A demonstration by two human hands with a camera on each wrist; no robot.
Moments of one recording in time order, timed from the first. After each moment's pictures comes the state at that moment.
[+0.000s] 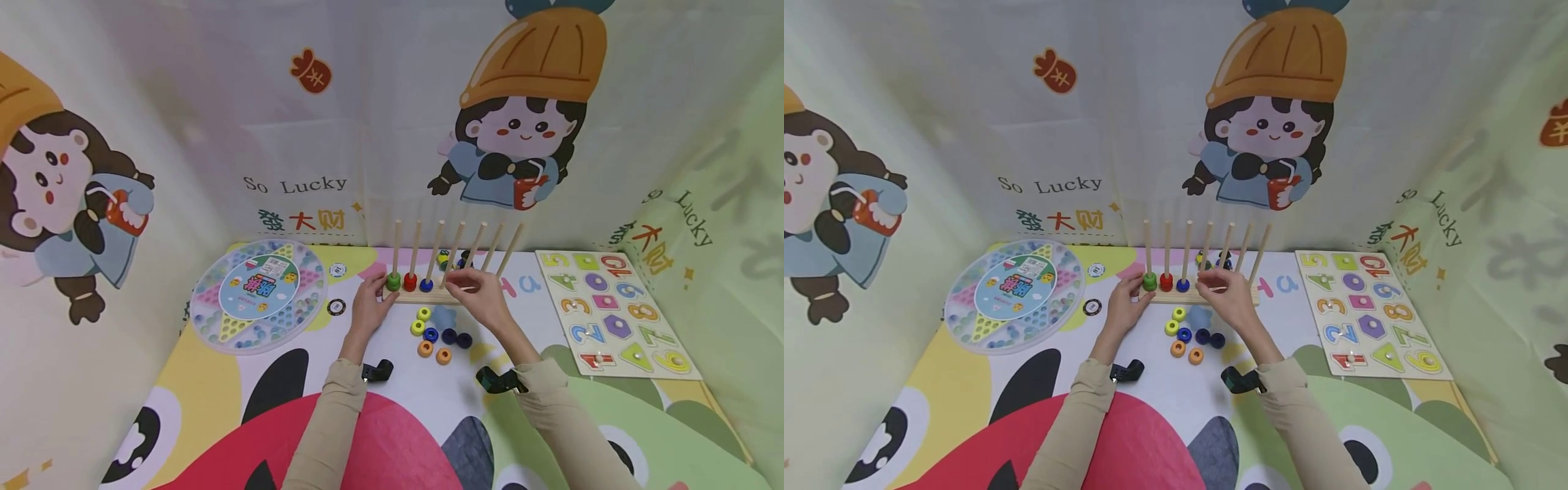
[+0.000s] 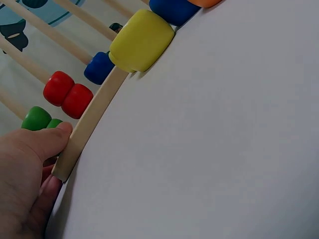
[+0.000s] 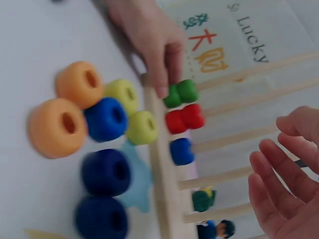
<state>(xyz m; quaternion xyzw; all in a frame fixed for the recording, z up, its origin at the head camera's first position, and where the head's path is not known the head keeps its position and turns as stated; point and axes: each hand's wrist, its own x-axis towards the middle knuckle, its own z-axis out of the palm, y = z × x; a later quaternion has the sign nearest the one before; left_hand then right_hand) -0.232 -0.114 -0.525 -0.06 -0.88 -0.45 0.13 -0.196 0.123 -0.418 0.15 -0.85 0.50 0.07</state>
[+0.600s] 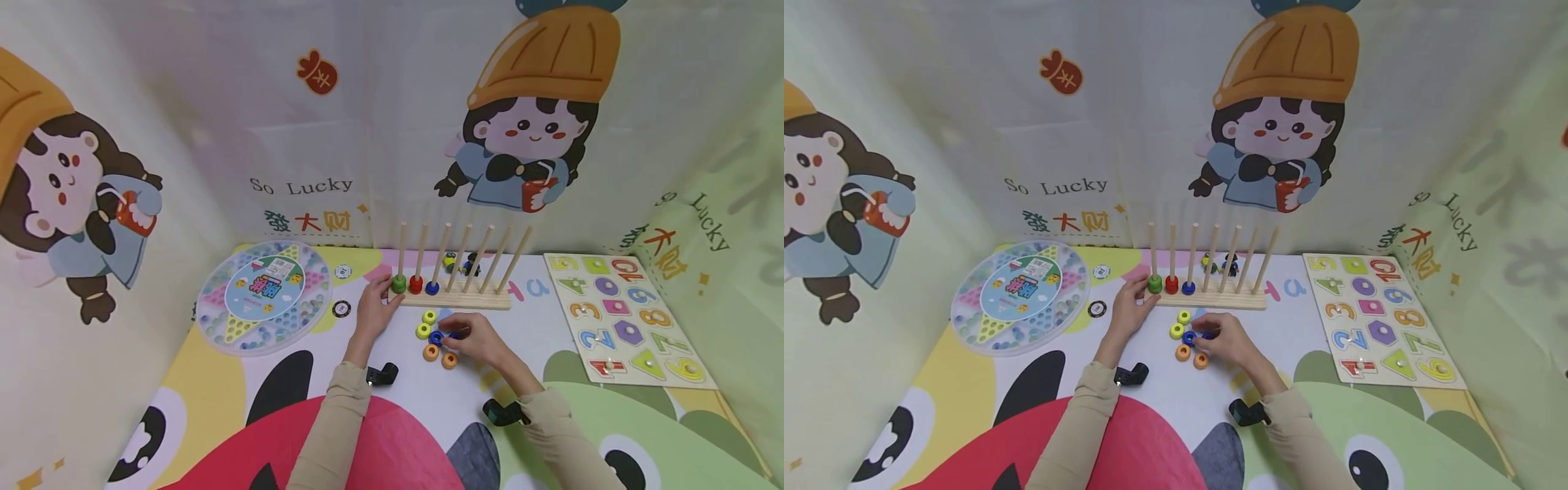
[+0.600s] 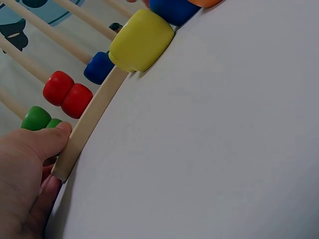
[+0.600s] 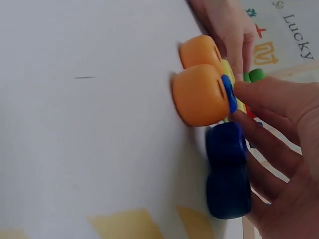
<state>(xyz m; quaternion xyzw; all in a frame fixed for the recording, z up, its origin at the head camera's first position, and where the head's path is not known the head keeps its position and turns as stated) -0.231 -0.115 -0.527 -0.06 -0.87 -0.46 0.13 -0.176 0.129 -0.480 0.24 -0.85 0.46 -0.09</state>
